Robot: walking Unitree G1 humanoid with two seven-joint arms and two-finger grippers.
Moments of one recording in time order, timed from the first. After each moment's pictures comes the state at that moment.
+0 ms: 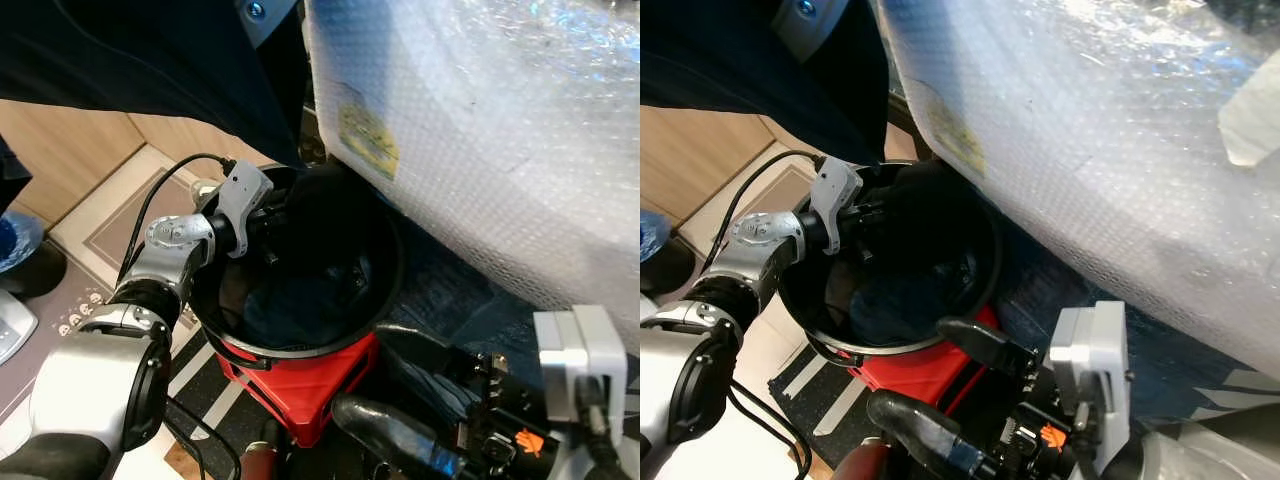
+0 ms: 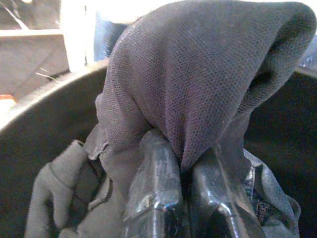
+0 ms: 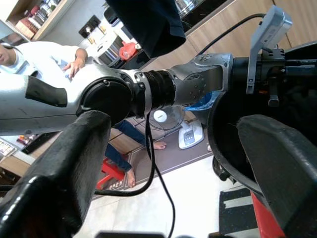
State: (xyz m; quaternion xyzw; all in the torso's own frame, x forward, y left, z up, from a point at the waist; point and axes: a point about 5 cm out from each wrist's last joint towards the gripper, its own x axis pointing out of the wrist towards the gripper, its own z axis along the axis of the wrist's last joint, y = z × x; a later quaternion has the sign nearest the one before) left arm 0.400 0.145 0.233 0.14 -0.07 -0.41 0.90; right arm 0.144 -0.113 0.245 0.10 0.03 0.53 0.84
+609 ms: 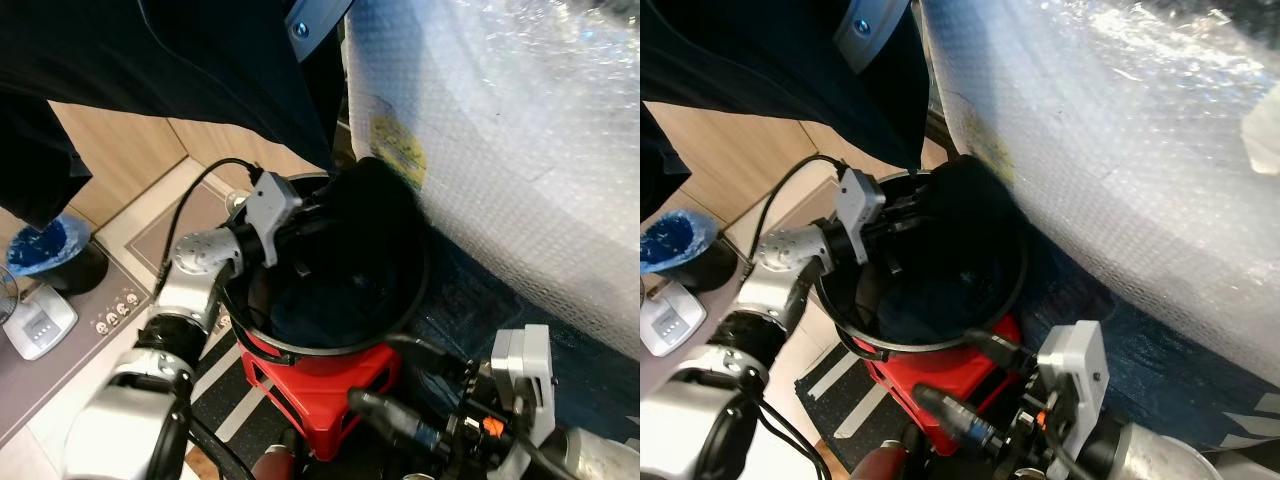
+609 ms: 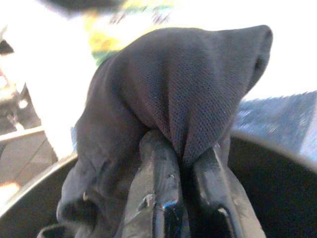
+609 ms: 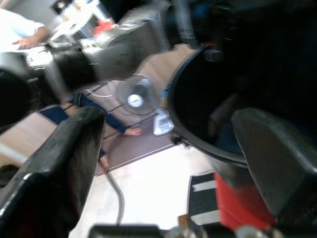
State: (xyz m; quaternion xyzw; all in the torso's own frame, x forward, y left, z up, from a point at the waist) left arm 0.370 0.098 0.236 0.13 -0.19 -0.48 0.85; right arm 0.186 -0.138 0.192 0.07 0.06 0.47 0.88
